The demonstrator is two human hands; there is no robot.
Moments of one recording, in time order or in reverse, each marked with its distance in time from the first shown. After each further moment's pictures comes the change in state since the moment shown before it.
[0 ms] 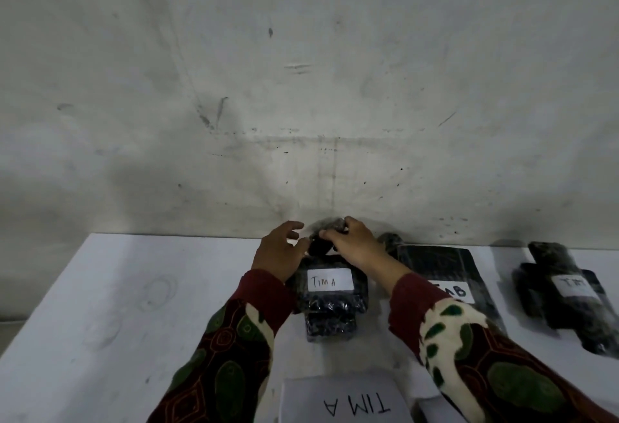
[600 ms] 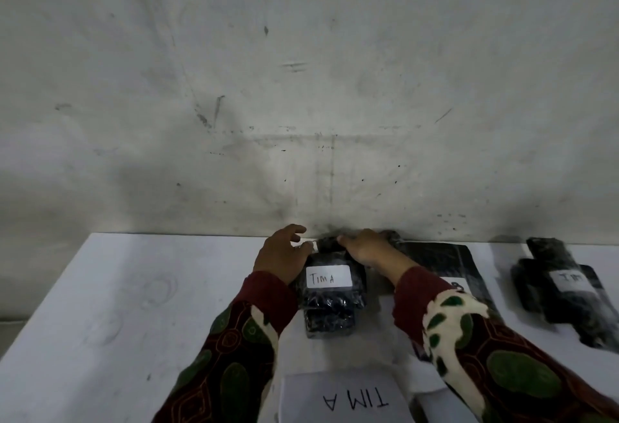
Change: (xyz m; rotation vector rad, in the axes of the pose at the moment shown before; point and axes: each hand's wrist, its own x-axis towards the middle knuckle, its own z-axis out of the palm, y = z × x) left_hand -0.006 0.000 0.004 0.093 -0.033 -0.019; right_hand 0.007 0.014 -0.015 -0.399 -0.058 0.132
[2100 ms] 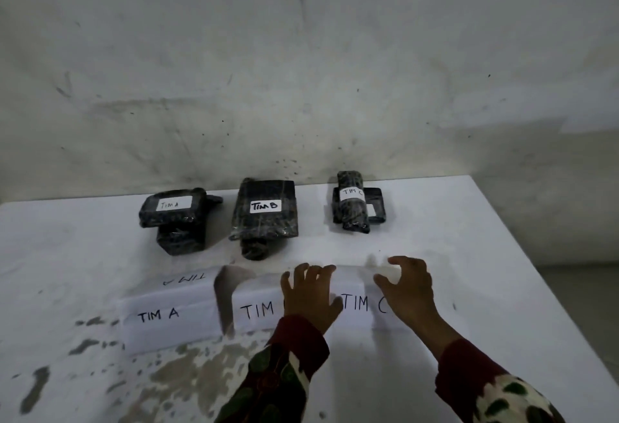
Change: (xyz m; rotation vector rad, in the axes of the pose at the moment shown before) left_hand -0.250 0.112 0.270 0.617 -0.173 0.264; right_hand -0.232 0.336 -0.102 0.183 0.442 0.110
